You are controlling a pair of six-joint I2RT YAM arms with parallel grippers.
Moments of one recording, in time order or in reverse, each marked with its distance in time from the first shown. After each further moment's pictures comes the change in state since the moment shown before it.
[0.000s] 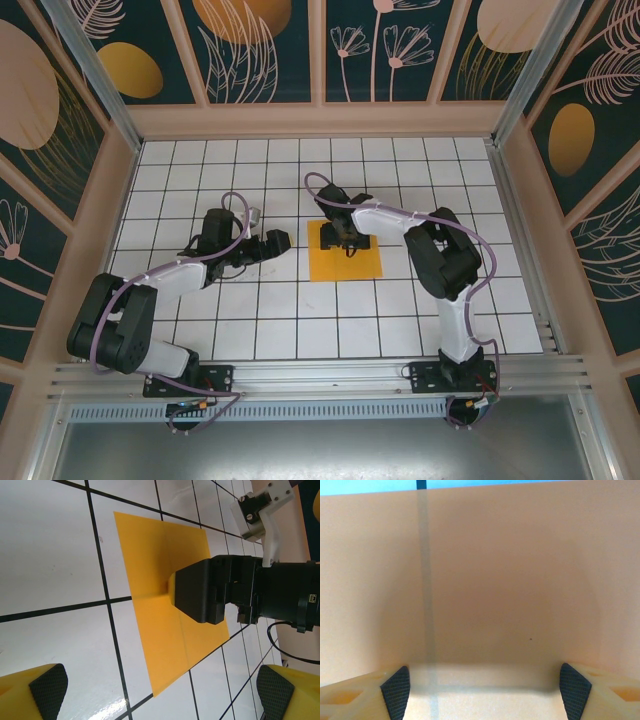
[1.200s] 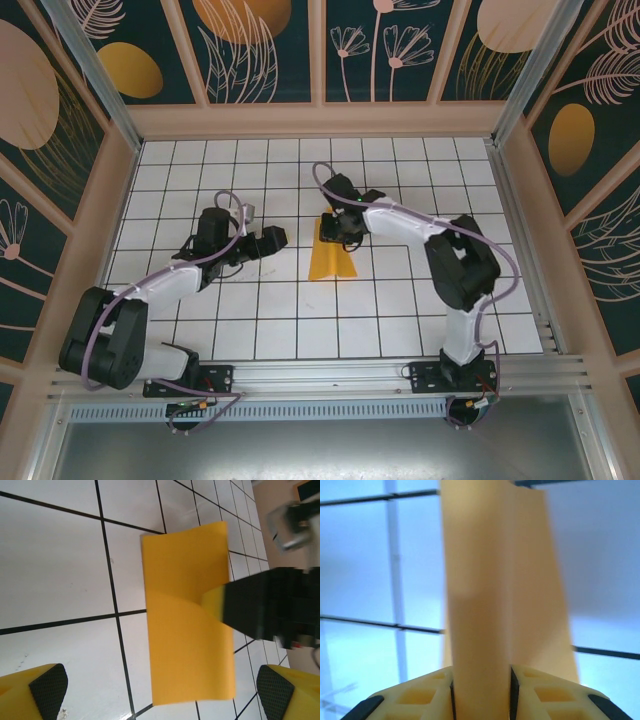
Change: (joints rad) left arm 0.000 -0.090 0.000 -0.047 -0.092 -0.005; right arm -0.023 -0.177 -0.069 0.118 -0.260 0.049
